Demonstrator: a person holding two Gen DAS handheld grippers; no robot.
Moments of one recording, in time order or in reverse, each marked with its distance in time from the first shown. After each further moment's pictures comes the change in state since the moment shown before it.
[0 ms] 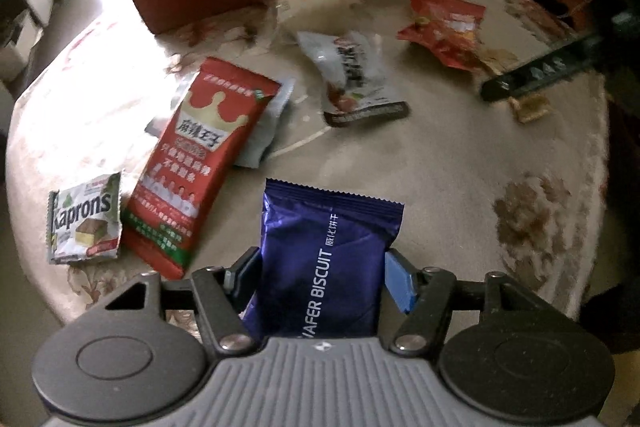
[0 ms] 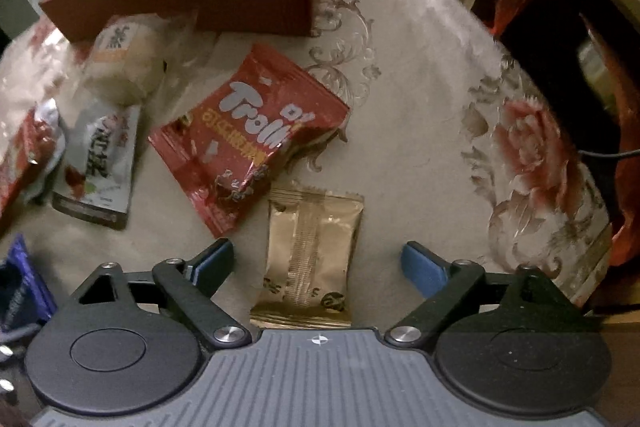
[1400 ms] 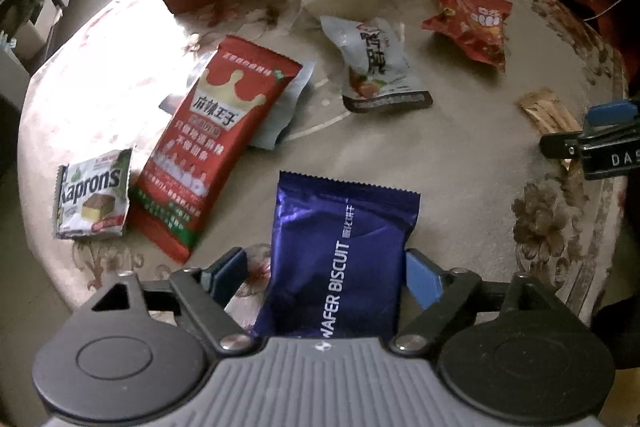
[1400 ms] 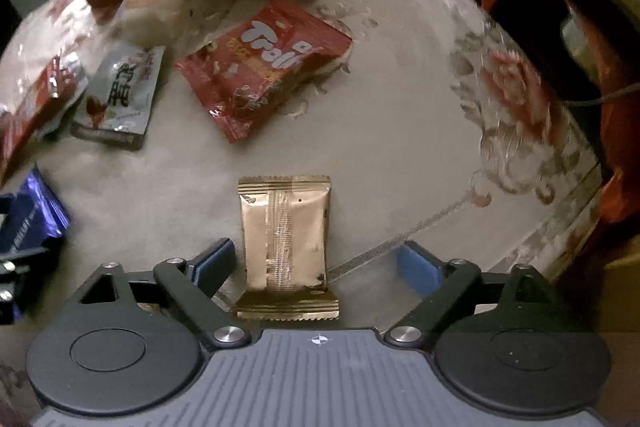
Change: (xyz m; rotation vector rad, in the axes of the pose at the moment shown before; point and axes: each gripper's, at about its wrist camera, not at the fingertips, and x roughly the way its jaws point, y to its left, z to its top) left arm 0.003 0.003 -0.006 -0.049 0.022 0.043; right arm -0.021 -0.006 -0.058 0.013 -0.019 0.018
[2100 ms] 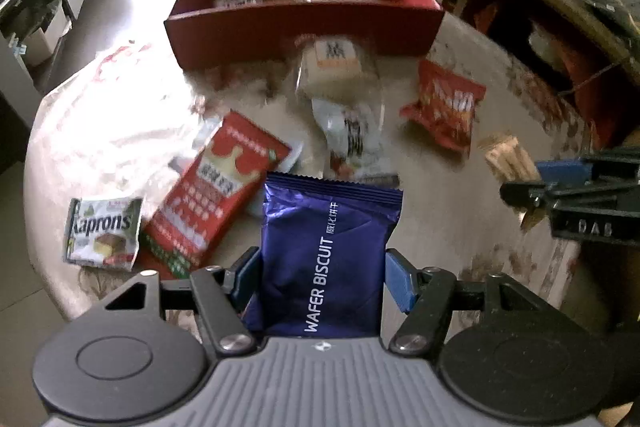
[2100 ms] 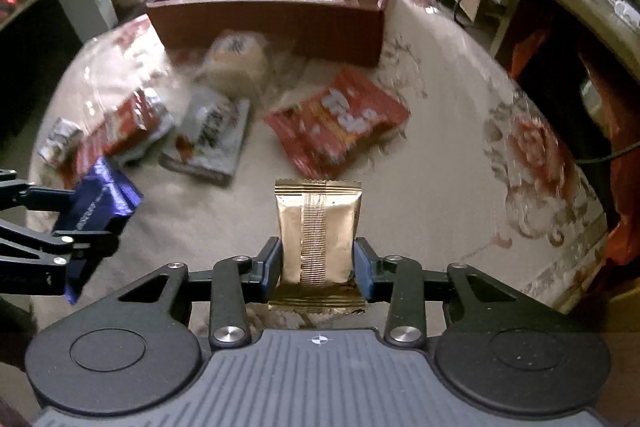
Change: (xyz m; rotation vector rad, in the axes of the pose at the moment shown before) left arm -0.044 0.000 0.018 -0.092 -0.142 -0.072; right arm -0.046 0.034 0.005 -0.076 -0.142 0.090
